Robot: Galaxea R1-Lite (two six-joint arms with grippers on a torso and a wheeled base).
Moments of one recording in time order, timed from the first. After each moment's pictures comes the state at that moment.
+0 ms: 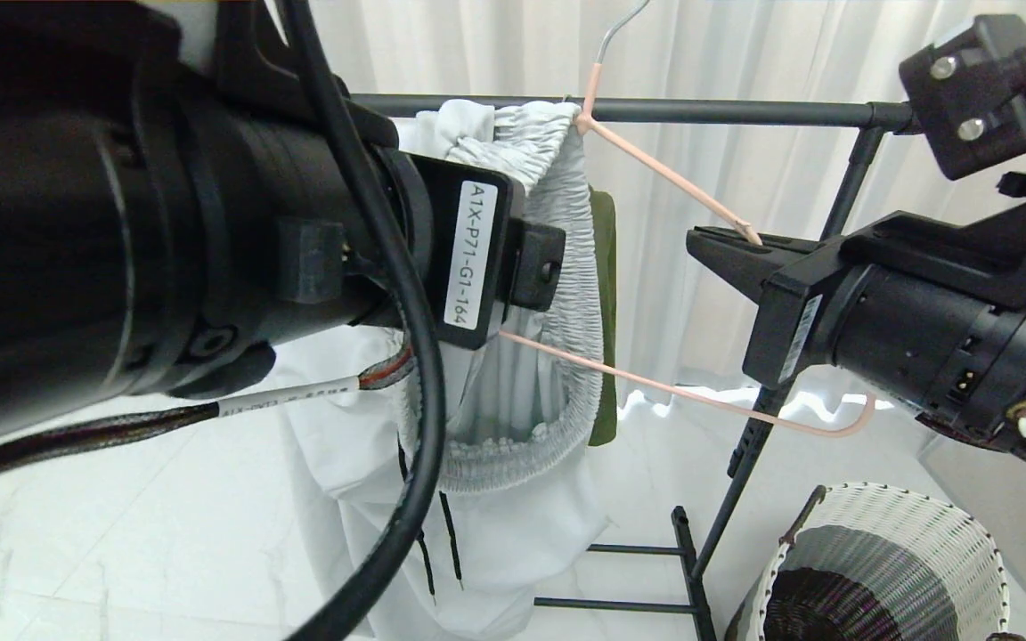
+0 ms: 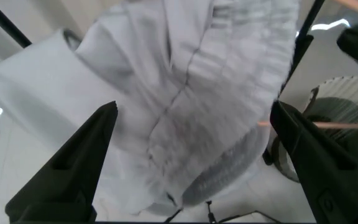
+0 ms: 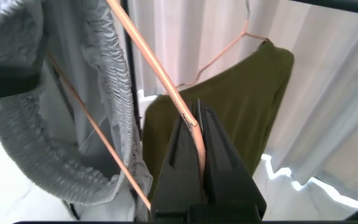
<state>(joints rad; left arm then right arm) -1.13 1.57 -1.69 0.60 0.81 -0.18 1.02 1.43 -0.95 -0.57 -0.33 -0.07</state>
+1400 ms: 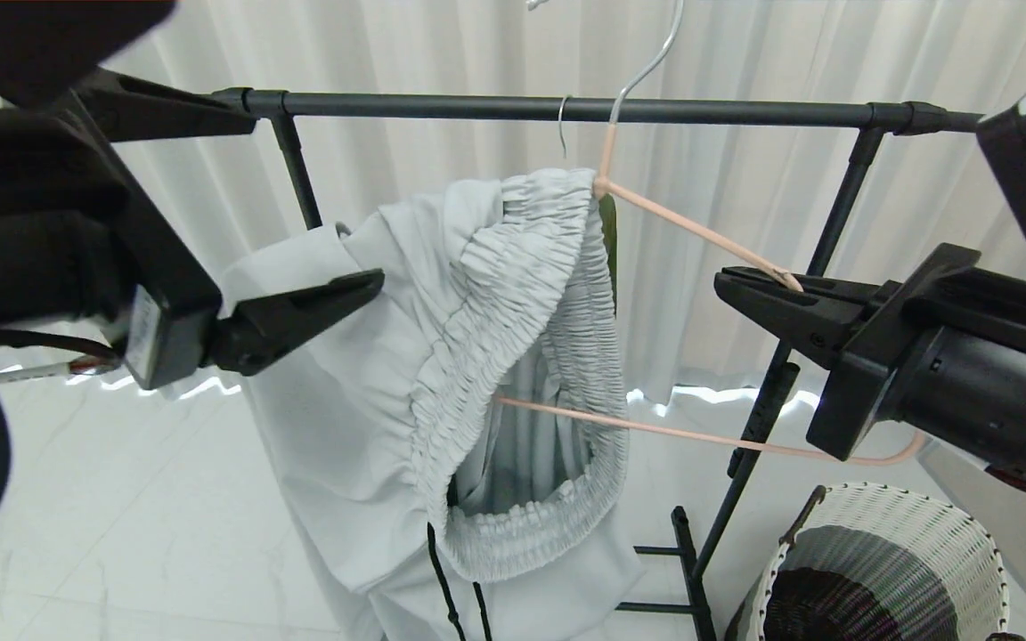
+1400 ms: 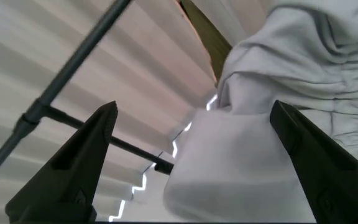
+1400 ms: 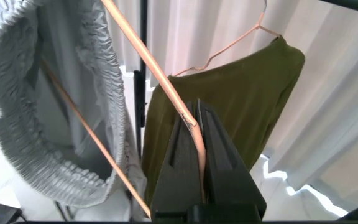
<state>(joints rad) -0.79 1.23 -1.22 0.16 0.29 0.71 1.03 1.33 -0.84 -0.55 -0.24 -0.14</state>
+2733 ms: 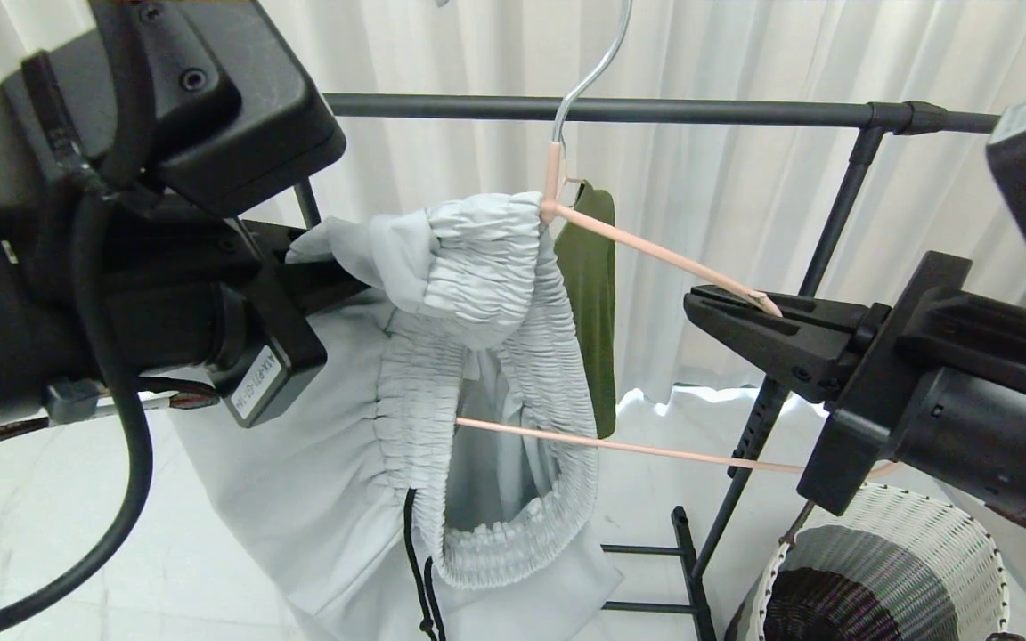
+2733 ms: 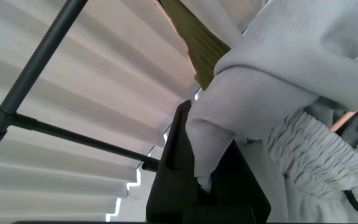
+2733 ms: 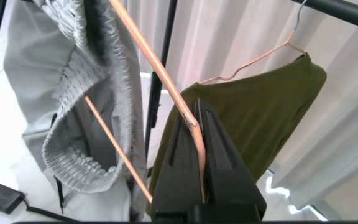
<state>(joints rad) -0.79 1.30 -1.18 0.15 0.26 0.72 1.12 1.34 -0.84 -0.56 -0.24 -0.21</state>
